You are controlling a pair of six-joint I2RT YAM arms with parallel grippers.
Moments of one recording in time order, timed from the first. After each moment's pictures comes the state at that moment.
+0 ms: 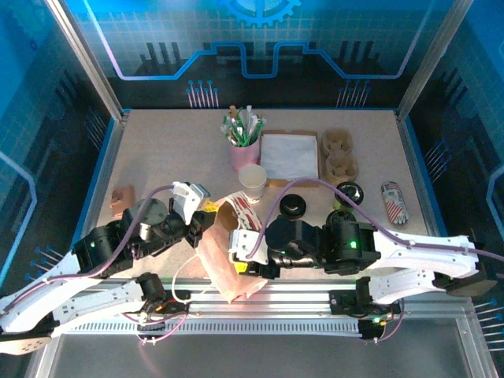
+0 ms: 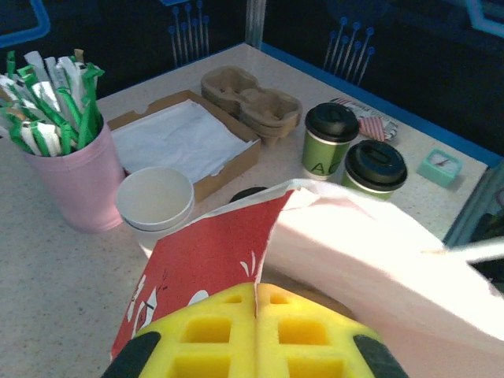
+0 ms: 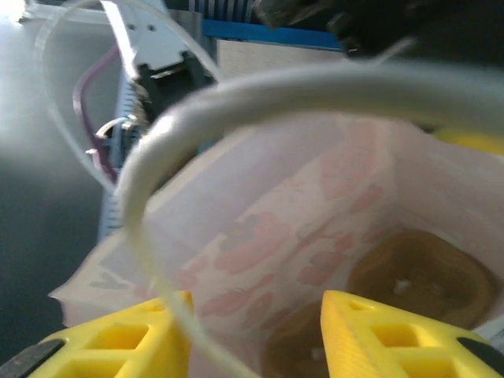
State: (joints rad) left arm -1.00 0.68 1.00 -0.71 -0.20 -0.16; right arm 1.47 1.18 1.32 -0.77 0.18 -0.13
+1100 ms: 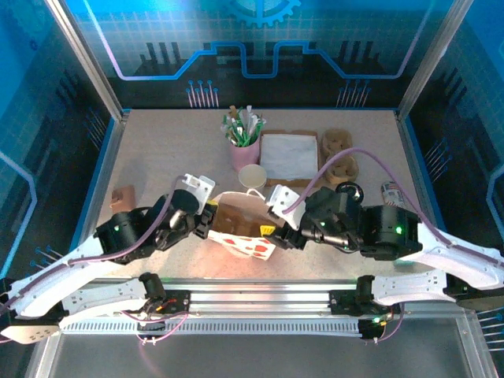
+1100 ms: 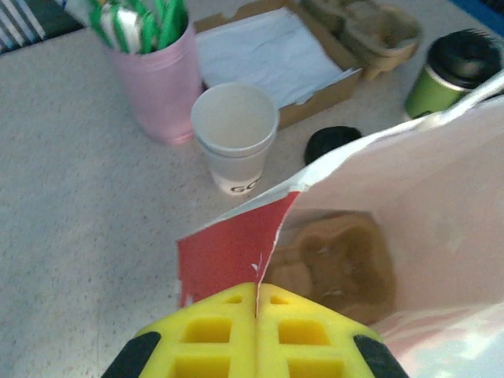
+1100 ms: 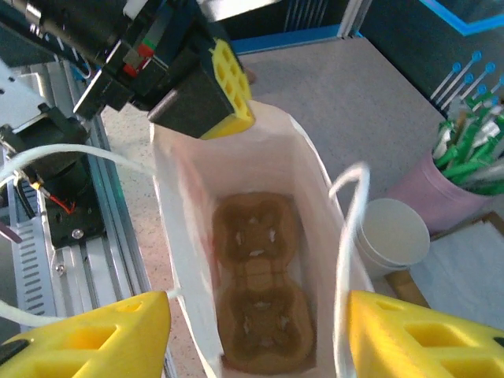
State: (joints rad) left arm -0.96 0.87 1.09 -0.91 -0.38 -0.36; right arm 1.27 1.04 1.40 -0.92 0.25 0.00
